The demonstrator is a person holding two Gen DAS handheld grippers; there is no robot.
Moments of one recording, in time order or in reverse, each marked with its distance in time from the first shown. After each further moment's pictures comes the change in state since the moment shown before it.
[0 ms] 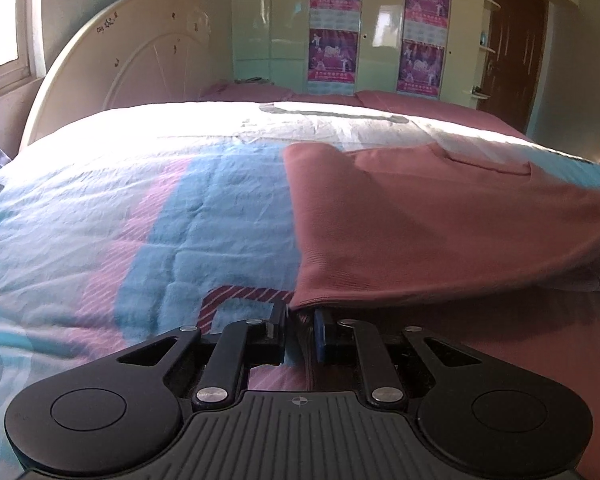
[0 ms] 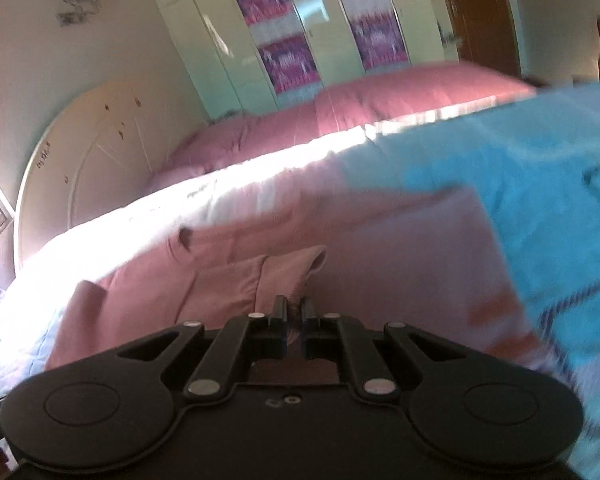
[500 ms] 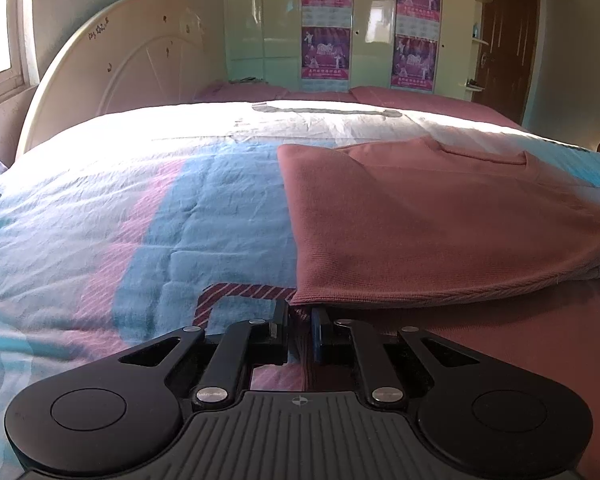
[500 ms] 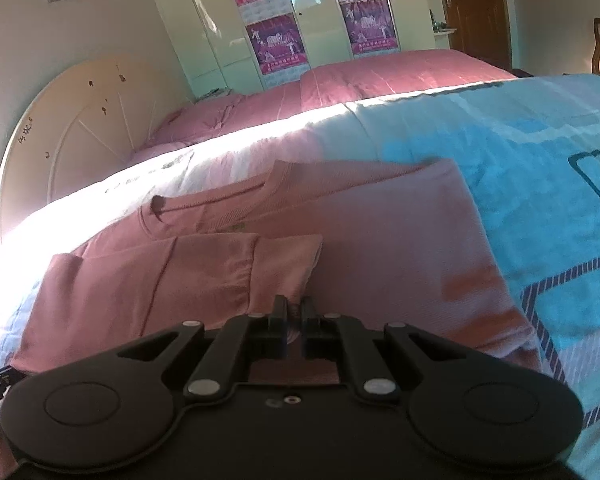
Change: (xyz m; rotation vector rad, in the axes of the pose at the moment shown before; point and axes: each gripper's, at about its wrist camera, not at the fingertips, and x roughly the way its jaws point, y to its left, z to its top) left arm -0.003 -0.002 -0.002 0.024 0.002 -0.003; right arm 0.014 -0.014 -0.015 -0.003 0.086 -0.049
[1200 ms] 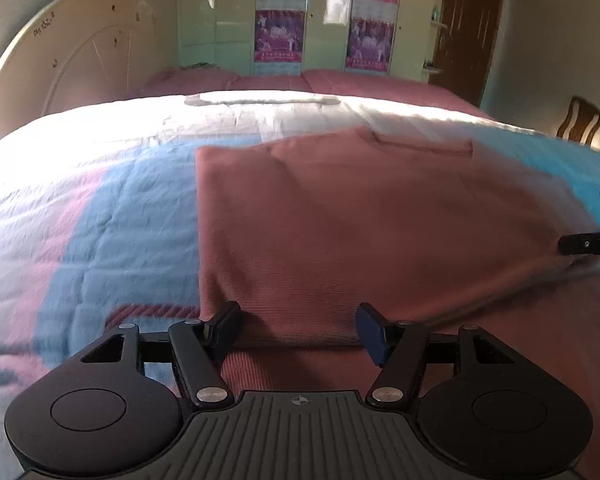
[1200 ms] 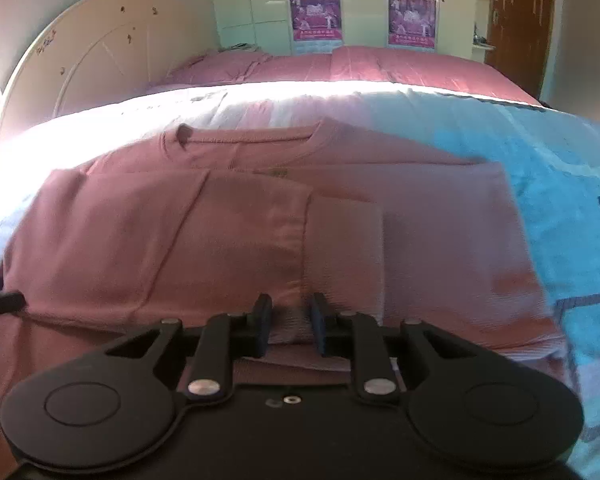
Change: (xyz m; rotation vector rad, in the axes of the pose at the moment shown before) left arm 0.000 -0.027 0.024 0.025 0.038 -0.140; right arm 0.018 0.041 -0.009 -0.212 0.082 -0.048
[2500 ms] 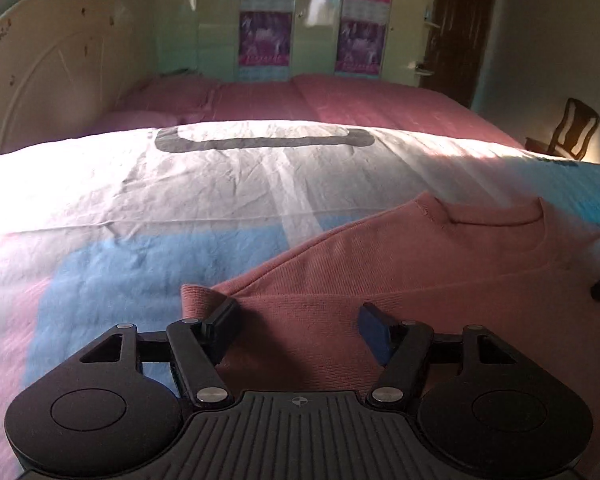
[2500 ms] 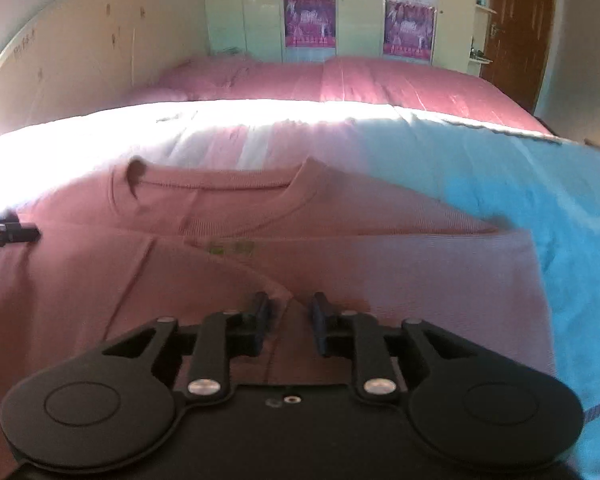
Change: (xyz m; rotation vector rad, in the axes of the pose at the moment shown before) left arm 0.124 0.033 0.101 0.063 0.020 -0.028; right arm 0.070 -0.019 0.049 -0.009 -0.011 -0.028
